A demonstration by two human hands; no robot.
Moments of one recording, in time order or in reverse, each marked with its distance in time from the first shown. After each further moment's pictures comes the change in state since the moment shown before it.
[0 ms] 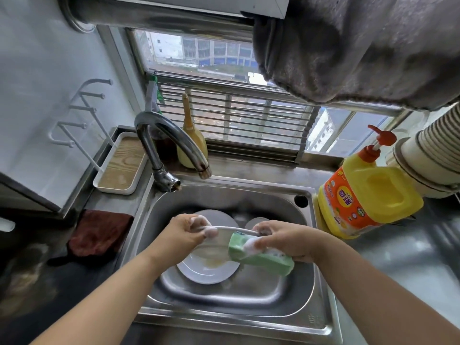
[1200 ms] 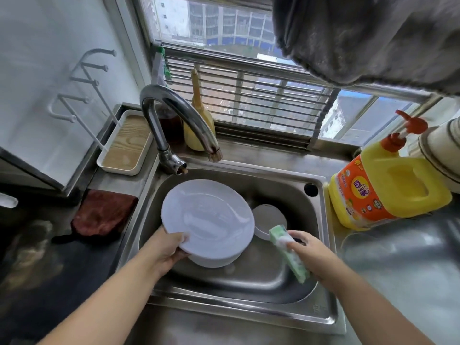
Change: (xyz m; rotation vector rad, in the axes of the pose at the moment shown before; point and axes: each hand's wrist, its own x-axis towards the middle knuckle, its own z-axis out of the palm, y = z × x) left_hand -0.014 -0.055 0.005 -0.697 0.304 -0.548; right_hand 0.015 0.100 0.006 0.240 0.470 0.187
